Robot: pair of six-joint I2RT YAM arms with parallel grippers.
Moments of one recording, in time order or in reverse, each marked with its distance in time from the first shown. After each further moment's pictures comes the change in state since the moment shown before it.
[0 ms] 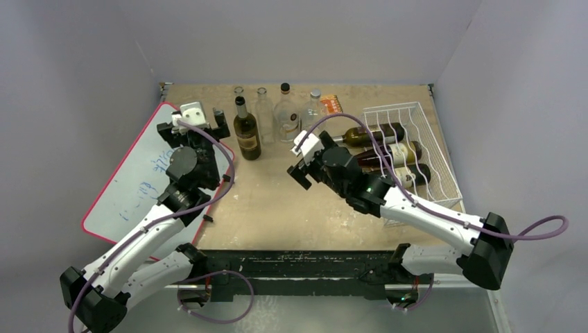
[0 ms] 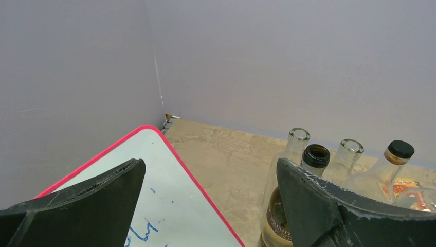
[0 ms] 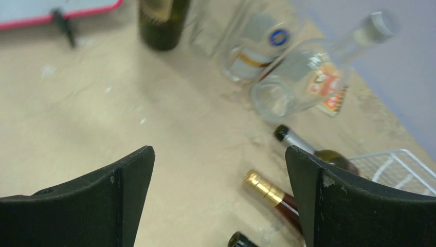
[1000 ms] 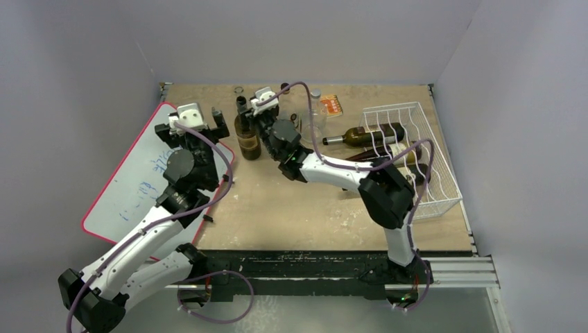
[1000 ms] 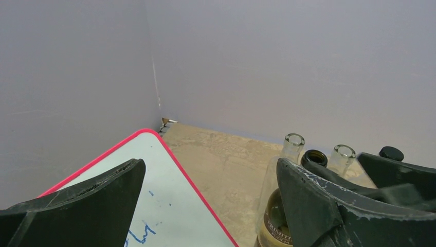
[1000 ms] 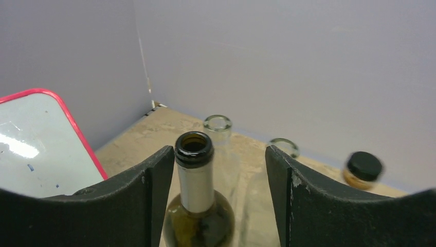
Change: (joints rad) left arm -0.017 -0.005 0.000 0.017 -0.005 0.010; right arm -0.004 0.828 0.575 0.850 0.073 0.119
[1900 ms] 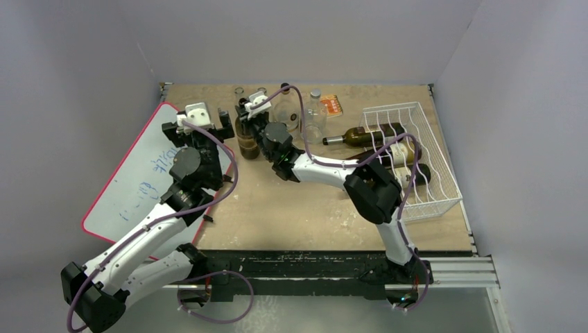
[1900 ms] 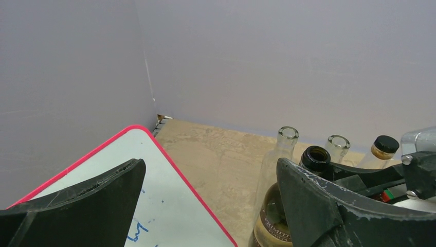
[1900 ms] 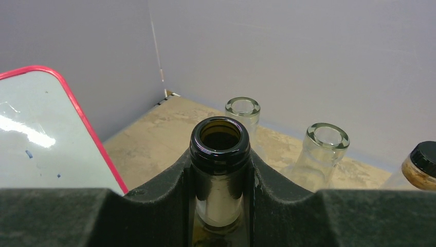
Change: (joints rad) left arm -0.019 0.030 0.000 0.005 -0.002 0.001; right arm -0.001 0.073 0.018 0.029 -0.045 0.043
